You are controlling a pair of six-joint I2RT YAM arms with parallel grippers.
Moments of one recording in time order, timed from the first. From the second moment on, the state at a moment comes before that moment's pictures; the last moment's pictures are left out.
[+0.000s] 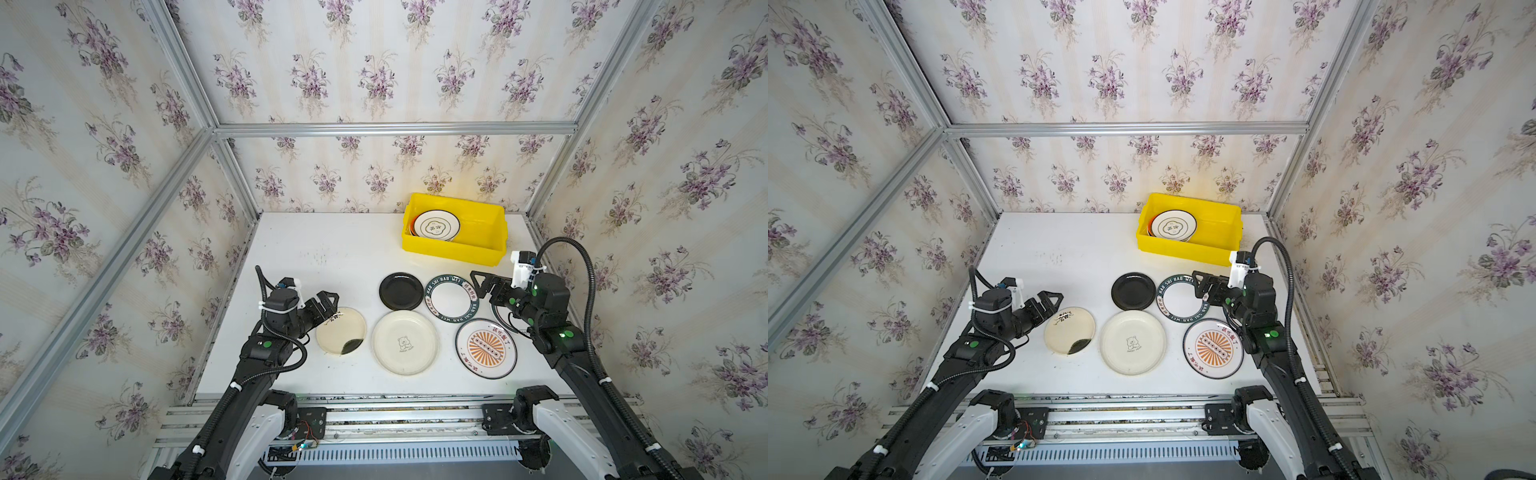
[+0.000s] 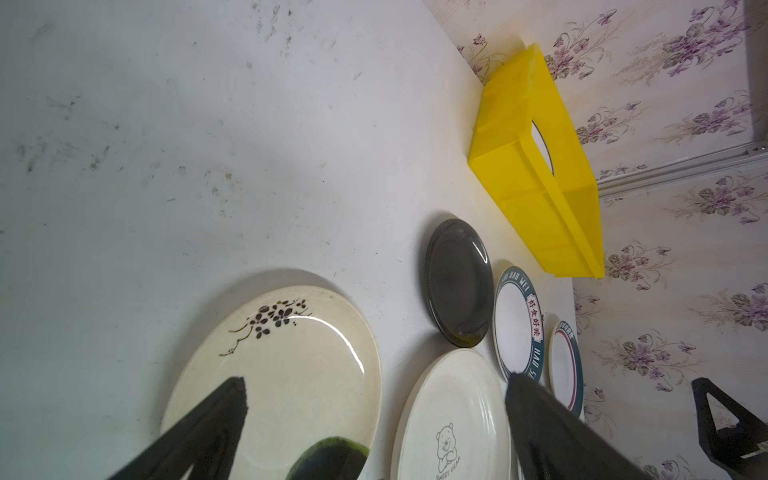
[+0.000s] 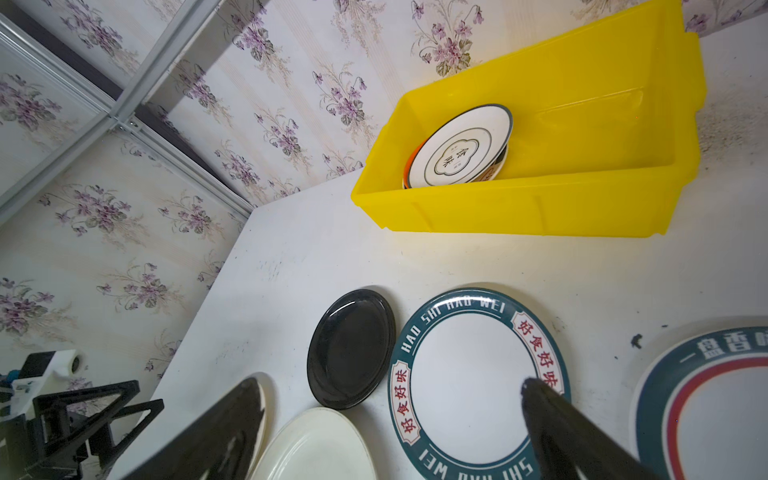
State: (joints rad) left arm -0.15 0.78 0.47 -0.33 0.23 -0.75; right arm 0.10 0.78 0.58 -0.19 -0.32 0.48
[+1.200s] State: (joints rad) left arm -0.17 0.82 0.27 -0.38 0.17 -0.84; right arm 0.10 0.80 0.49 -0.12 -0.47 0.58
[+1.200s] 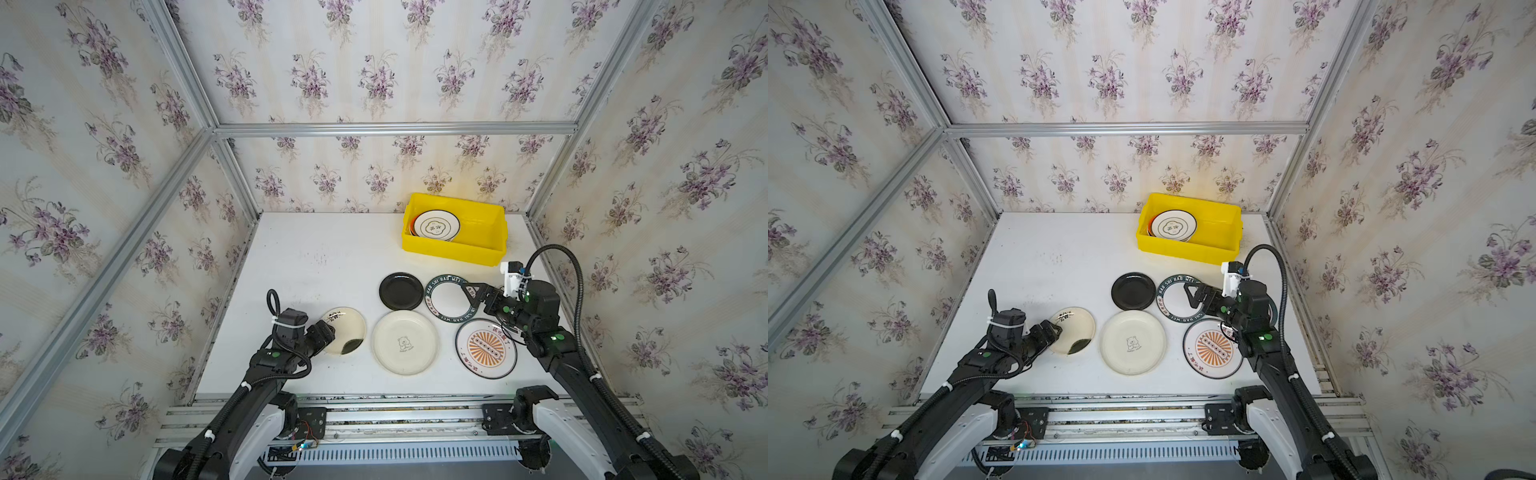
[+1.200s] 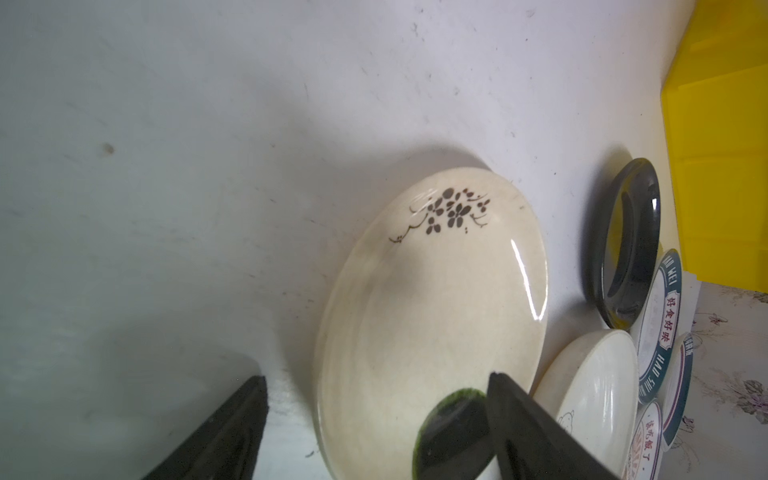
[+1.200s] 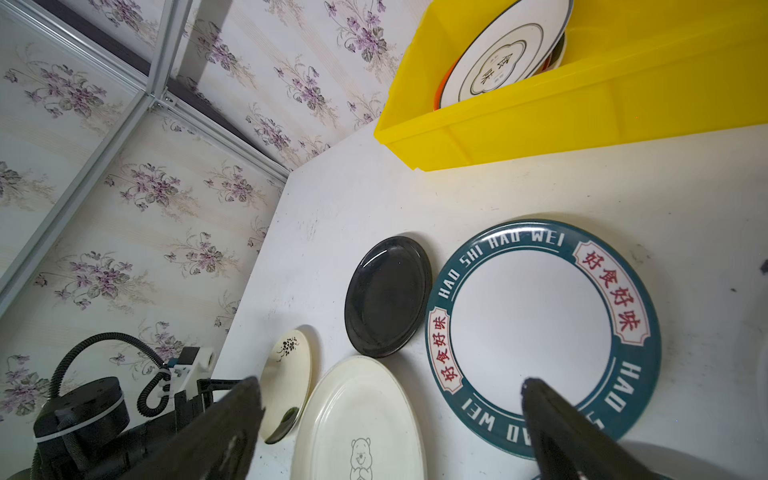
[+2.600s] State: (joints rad) left arm -0.17 0.98 0.30 -0.31 0.12 -0.81; right arm 0.10 0.88 0.47 -0.11 -0.50 0.62
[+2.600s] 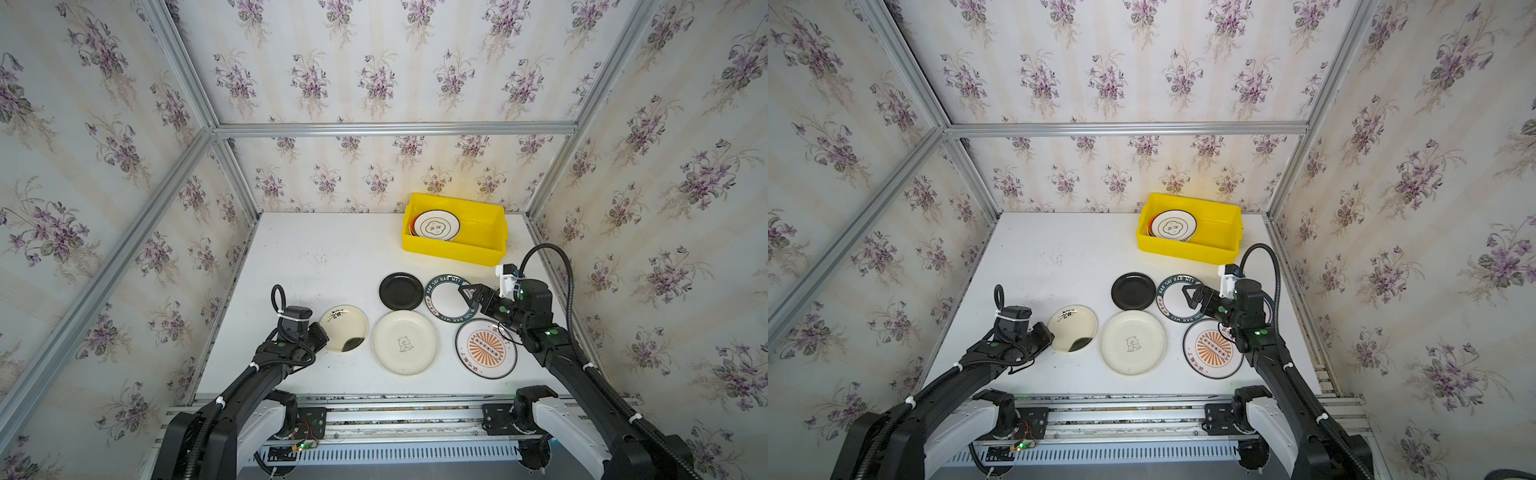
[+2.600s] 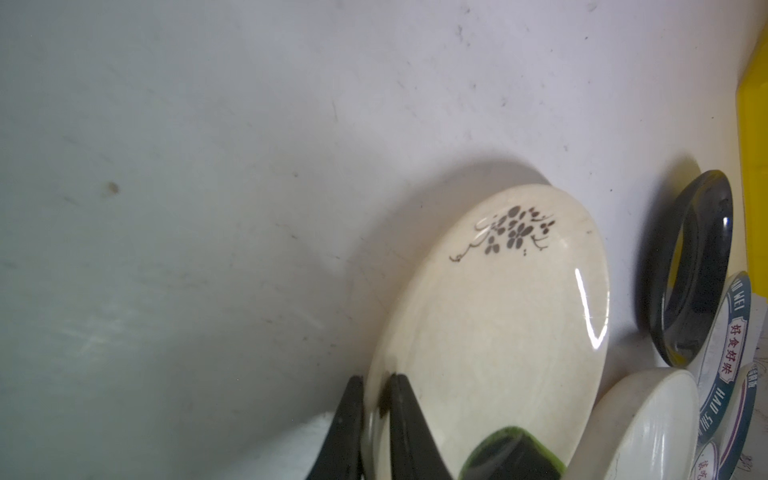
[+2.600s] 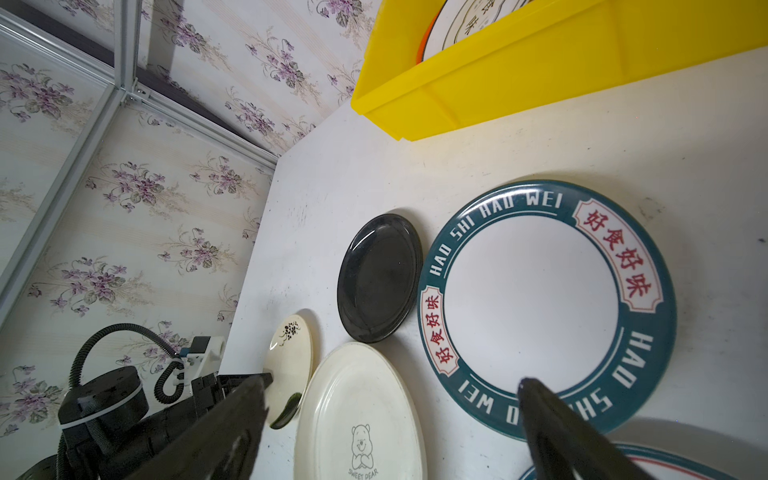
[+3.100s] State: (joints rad) left arm -0.17 0.98 0.32 -0.26 0.14 -0.81; right arm 0.10 0.88 0.46 -0.10 -0.51 0.63
